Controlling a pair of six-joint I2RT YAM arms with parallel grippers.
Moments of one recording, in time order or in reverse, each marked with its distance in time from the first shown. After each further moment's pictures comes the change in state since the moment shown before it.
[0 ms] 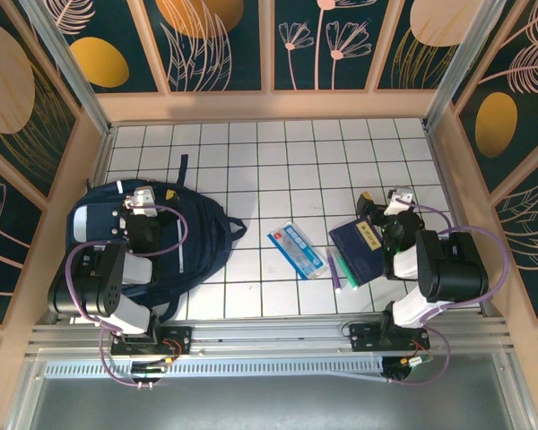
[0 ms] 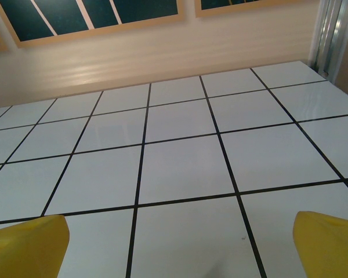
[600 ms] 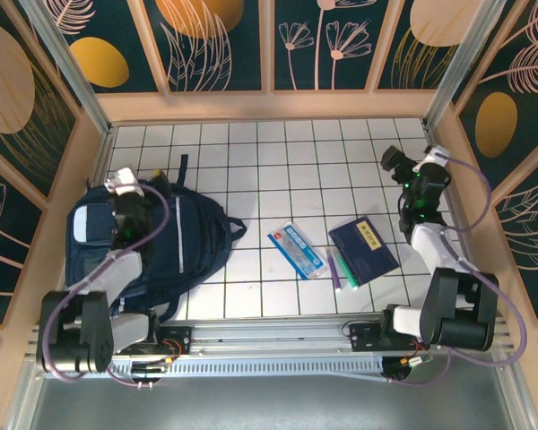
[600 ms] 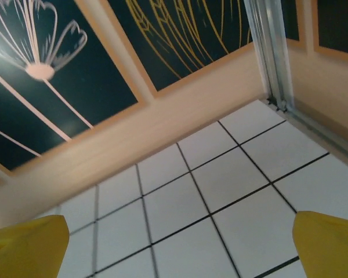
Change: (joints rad) left arm 0.002 -0.364 0.277 -0.685 -0.109 -0.250; right arm -0.067 -0.308 0.456 -0.793 0.077 0.336
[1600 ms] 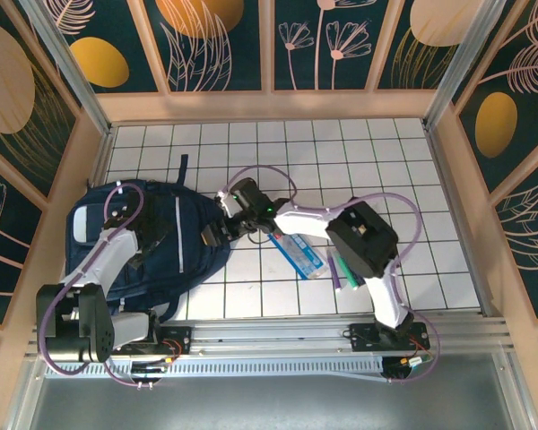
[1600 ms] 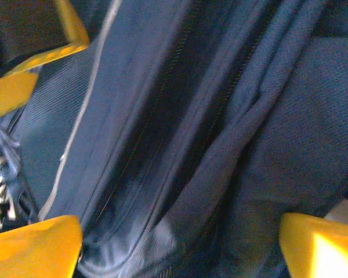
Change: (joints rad) left arm 0.008 0.086 0.195 -1.165 0.090 -0.633; right arm 1.032 0.840 0.717 -0.467 -0.456 -0.018
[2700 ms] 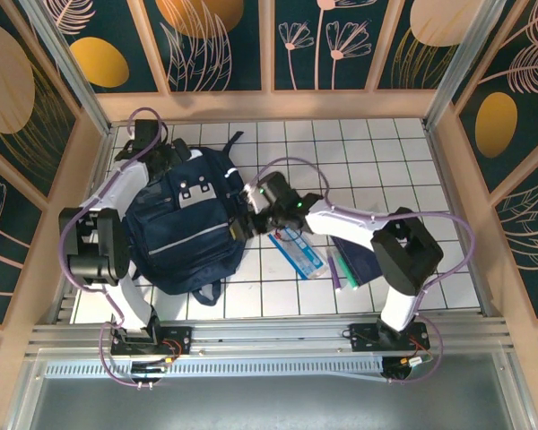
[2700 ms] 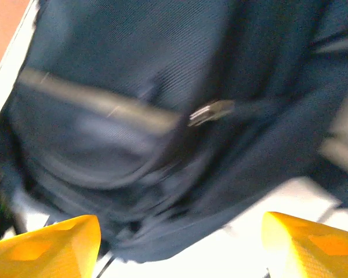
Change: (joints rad) left arm -0.028 0.489 0.669 0.204 0.163 0.376; right arm -0.098 -0.328 -0.198 -0.175 0.129 -0.085
